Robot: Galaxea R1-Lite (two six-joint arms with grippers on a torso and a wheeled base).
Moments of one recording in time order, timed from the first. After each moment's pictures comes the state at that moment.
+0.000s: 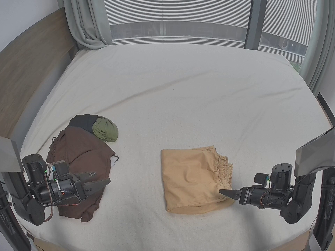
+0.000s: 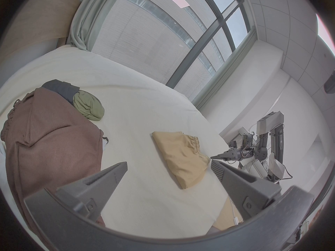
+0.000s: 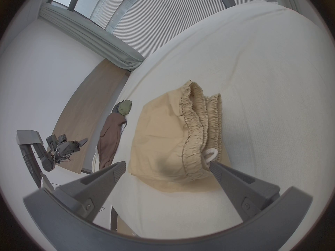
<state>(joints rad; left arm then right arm) 0.01 2.03 -0.13 -1.54 -0.79 -0.20 0.30 2.27 -0.19 -1.54 0.39 0.49</state>
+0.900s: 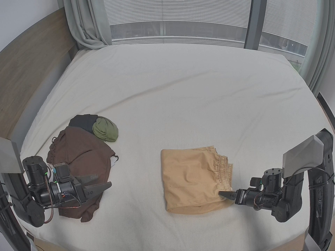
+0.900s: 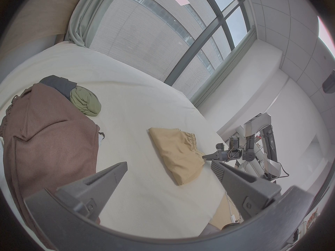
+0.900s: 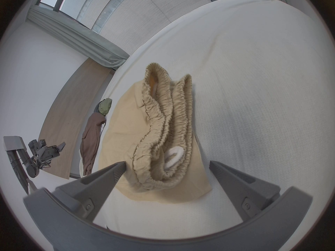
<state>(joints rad) 0.00 2.02 -0.11 -1.54 -0.80 -0.19 0.25 2.46 -0.30 -1.54 0.35 0.49</state>
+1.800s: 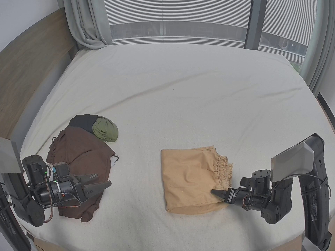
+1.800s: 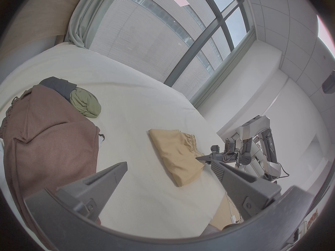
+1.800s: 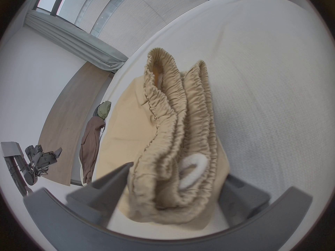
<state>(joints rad) 0.00 2.02 -0.12 -1.55 -0.80 -0.20 0.34 2.53 -0.42 -1.54 0.27 0.59</state>
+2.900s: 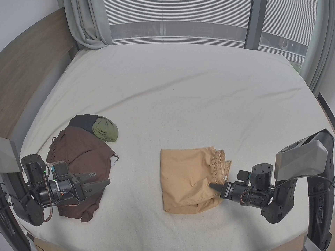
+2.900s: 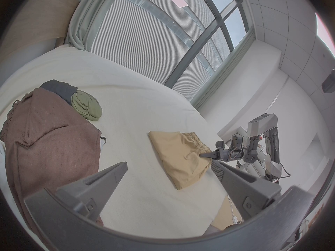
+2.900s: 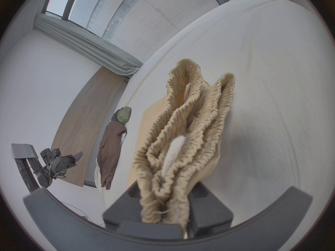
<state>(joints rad) 0.01 2.01 -0.12 -1.55 -0.81 -0.19 0.42 2.40 -0.41 -1.55 0.28 0.64</state>
